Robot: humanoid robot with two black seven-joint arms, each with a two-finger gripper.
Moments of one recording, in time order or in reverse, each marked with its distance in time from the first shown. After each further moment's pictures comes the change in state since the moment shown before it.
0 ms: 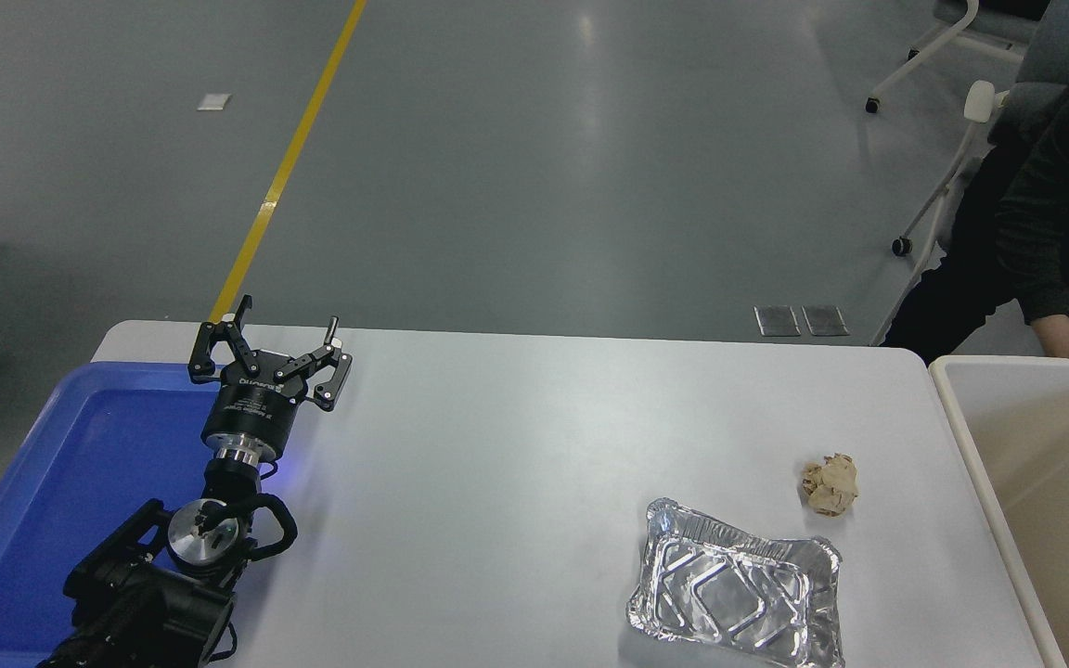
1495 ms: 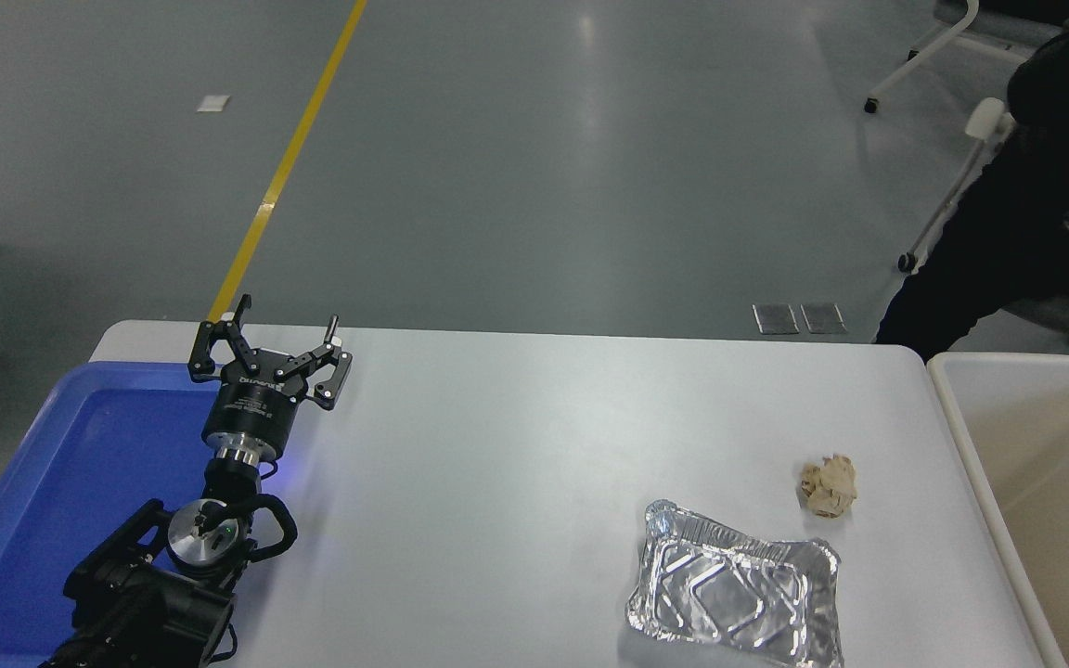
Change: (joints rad) left arm 0.001 0.000 0.001 -0.001 0.002 0.000 0.000; right arm 1.320 -0.451 -1.344 1.240 -0.253 0.026 0.023
